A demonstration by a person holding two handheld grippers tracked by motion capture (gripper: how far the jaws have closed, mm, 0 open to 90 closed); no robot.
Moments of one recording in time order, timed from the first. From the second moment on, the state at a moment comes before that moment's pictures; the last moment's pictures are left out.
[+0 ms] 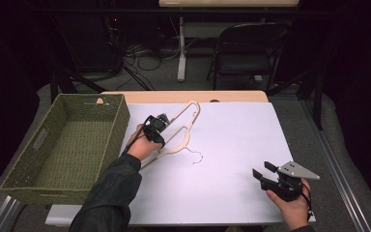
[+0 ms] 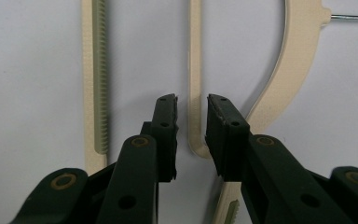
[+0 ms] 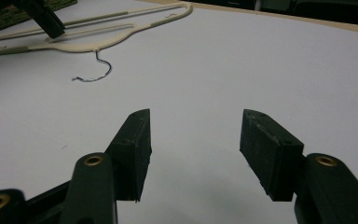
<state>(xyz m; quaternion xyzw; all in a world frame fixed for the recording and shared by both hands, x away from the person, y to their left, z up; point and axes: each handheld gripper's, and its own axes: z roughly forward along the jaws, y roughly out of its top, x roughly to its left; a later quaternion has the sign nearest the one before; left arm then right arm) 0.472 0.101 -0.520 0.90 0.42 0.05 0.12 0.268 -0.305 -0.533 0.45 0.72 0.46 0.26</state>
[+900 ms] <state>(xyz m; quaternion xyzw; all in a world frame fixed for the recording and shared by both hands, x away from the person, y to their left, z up) 0.473 0.098 -0.525 0.90 0.43 0.04 0.10 0.268 -0.308 -0.533 0.45 0.72 0.47 0.25</state>
